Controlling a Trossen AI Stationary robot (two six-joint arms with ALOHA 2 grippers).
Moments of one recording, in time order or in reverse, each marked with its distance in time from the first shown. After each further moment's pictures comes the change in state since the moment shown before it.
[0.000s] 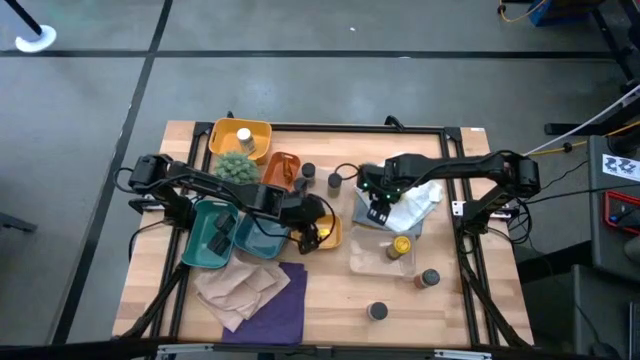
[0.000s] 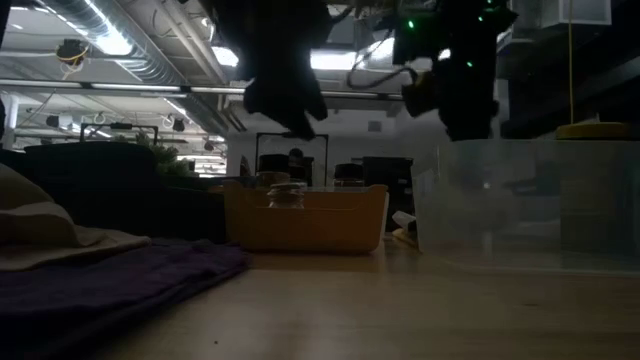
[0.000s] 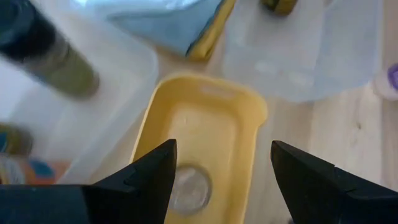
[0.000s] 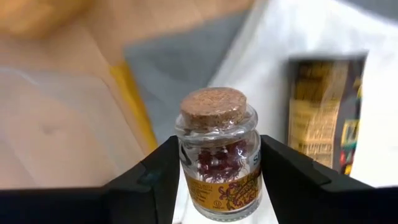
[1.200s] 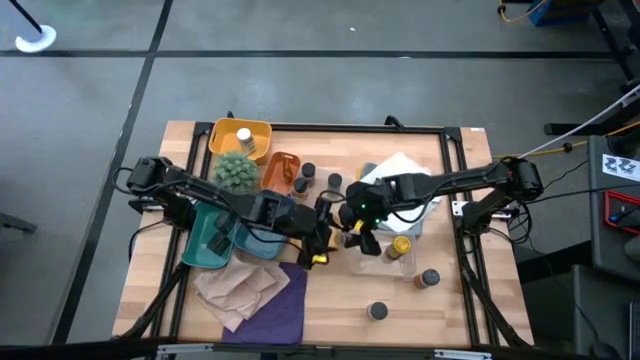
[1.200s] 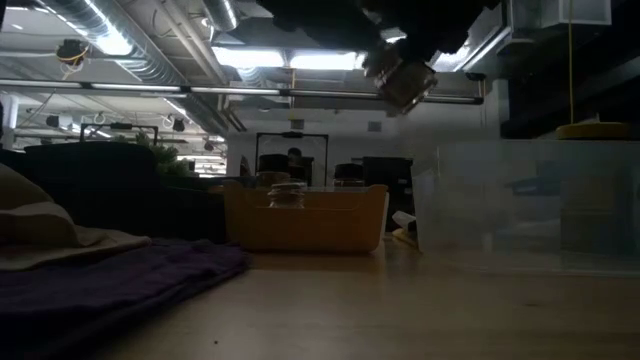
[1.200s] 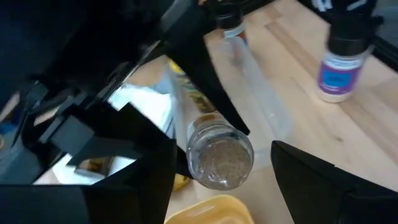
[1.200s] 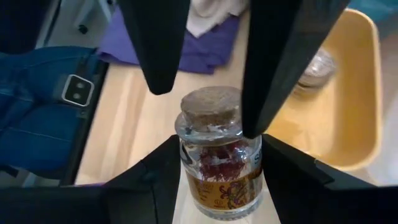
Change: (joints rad) left arm -0.096 -0.003 0.000 0.351 -0.004 0.690; right arm 0.221 0.000 0.069 0.456 -0.342 -0.244
